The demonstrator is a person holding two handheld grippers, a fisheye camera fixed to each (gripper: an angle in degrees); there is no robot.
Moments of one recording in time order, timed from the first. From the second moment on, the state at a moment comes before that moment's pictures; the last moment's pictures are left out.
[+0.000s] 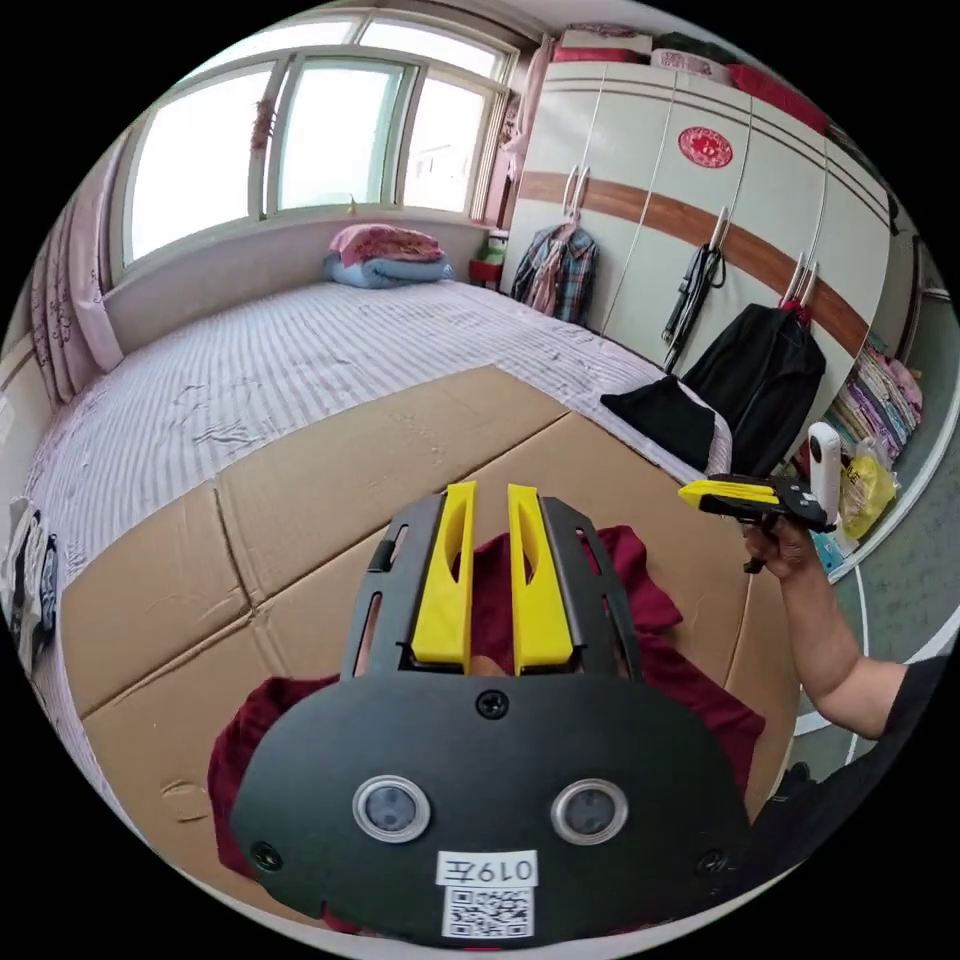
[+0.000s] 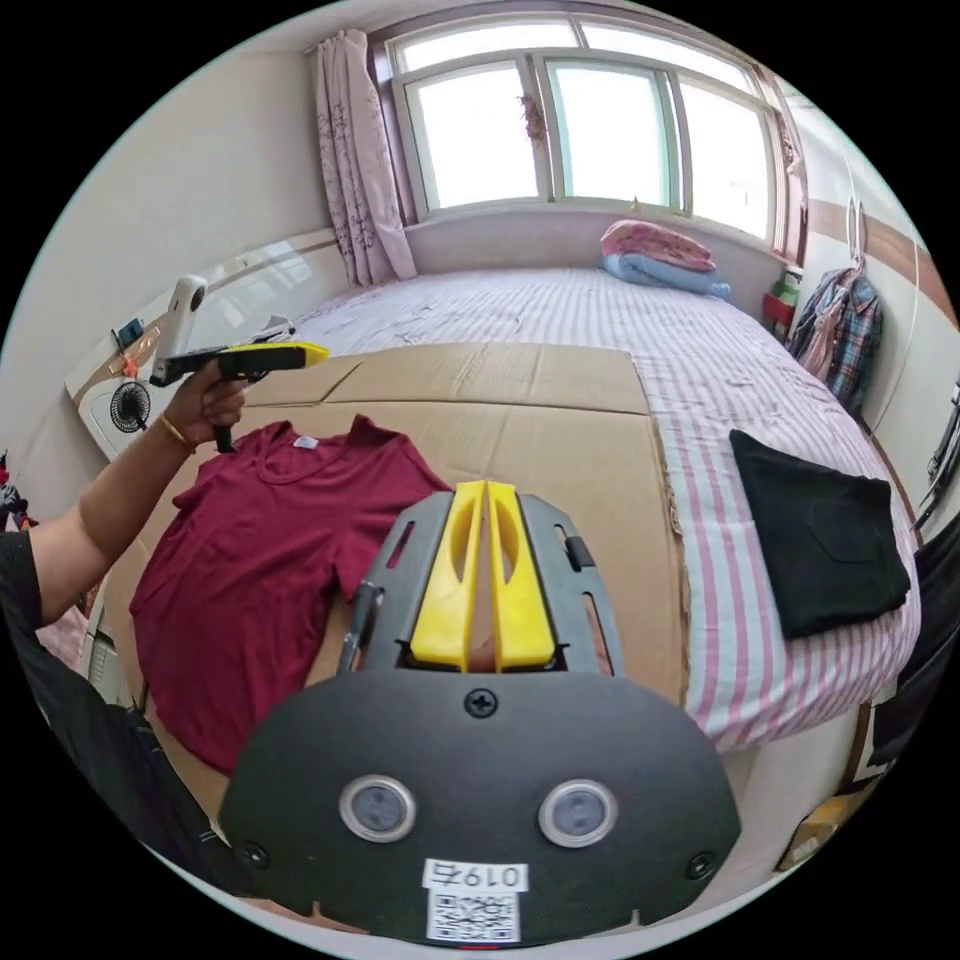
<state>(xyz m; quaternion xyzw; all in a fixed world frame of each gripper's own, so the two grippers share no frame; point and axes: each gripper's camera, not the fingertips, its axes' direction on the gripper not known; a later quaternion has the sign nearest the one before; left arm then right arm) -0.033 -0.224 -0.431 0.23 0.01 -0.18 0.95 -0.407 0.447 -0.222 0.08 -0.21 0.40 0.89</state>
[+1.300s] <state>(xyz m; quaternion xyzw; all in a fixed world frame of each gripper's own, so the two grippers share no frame) 0.208 0.222 -0.378 0.09 0.04 -0.40 0.91 -1.060 0.270 -0.330 0.18 -0.23 -0.09 0.95</state>
